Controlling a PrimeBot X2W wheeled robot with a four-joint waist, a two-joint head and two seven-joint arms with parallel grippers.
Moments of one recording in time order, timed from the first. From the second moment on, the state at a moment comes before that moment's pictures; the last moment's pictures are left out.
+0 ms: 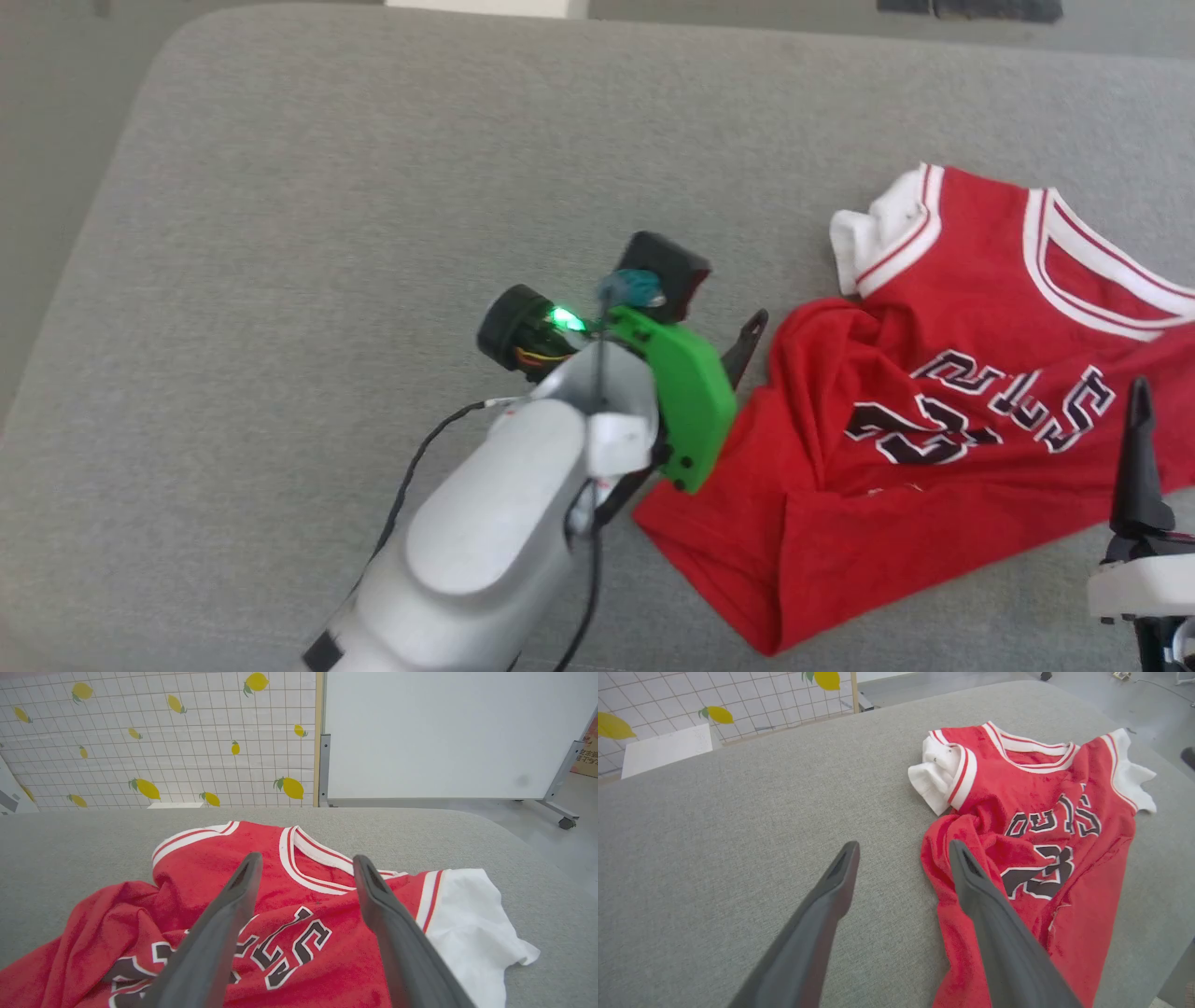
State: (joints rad) left arm -0.63 0.05 -0.68 0.24 -0.42 -0.02 0.35; right arm 0.05 -0.05 -0.32 -0.12 0.10 0.13 -0.15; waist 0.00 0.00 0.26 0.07
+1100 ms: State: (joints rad) left arm -0.86 0.05 -1.02 0.55 -0.89 0.15 0.22; right arm -0.01 -0.05 -0.32 -0.05 0.09 0.13 -0.17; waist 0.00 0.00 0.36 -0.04
